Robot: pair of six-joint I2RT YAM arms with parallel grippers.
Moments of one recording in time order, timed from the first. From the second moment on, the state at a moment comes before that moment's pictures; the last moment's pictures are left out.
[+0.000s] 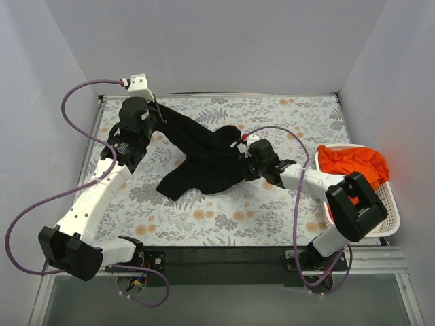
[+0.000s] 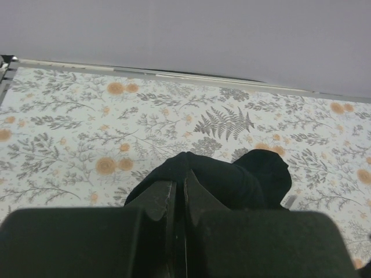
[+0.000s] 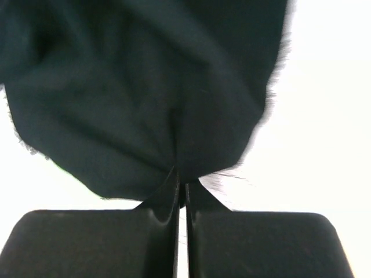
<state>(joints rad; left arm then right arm) -0.38 1.24 1.25 -0.21 -0.32 -0.23 0.65 1.59 0.80 0.03 -0.14 0.29</state>
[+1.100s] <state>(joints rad) -0.29 1.08 0.99 -0.47 -0.30 -0.43 0.52 1.90 1.57 -0.44 0.39 -0.24</state>
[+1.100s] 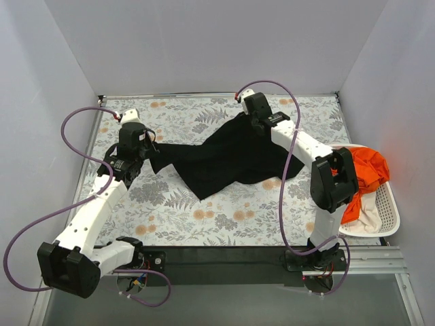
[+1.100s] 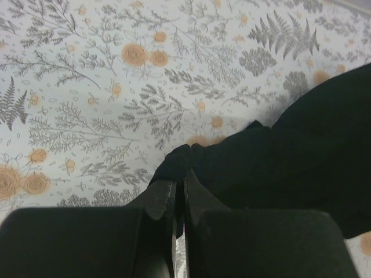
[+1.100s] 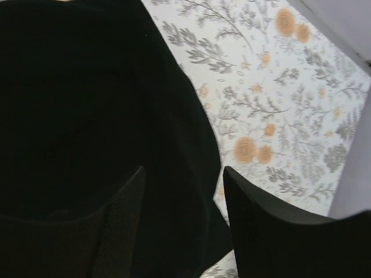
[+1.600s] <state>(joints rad) -0.22 1.15 0.99 -0.31 -0.29 -0.49 0.83 1.63 1.09 -0.37 0.00 -0.01</state>
